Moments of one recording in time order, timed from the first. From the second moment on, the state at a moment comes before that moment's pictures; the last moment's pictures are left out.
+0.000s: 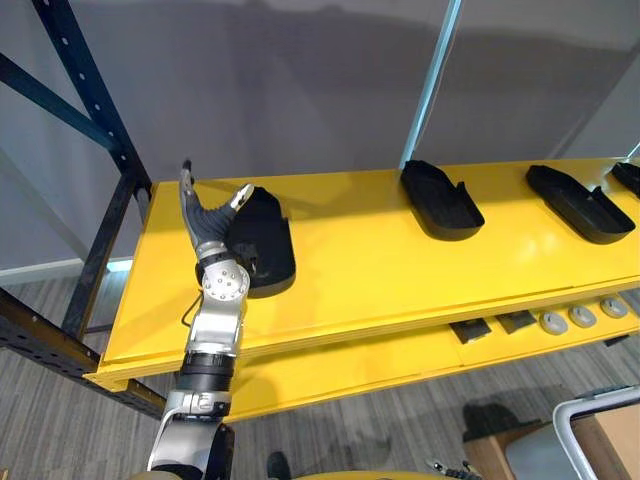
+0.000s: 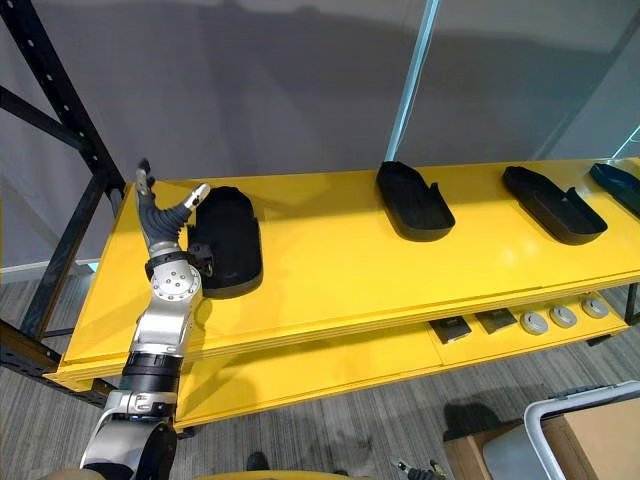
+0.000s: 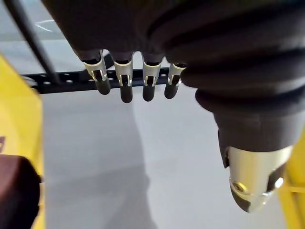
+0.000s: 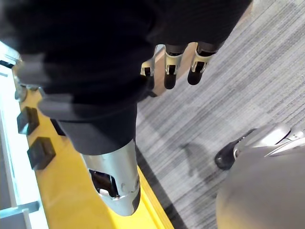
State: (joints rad) left arm -0.34 0.13 0.02 -0.03 0.26 0.04 0.54; right arm 0.21 0.03 -0.33 0.96 0.11 -0.04 -0.17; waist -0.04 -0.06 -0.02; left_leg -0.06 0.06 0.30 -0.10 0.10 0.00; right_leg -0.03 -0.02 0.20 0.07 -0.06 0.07
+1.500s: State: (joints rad) left arm 0.17 0.02 -0.13 -0.06 0.52 -0.04 0.28; right arm 0.24 0.02 -0.27 0.95 0.11 -0.04 -0.17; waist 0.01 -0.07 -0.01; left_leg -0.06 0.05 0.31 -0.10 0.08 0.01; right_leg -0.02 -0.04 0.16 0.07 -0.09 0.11
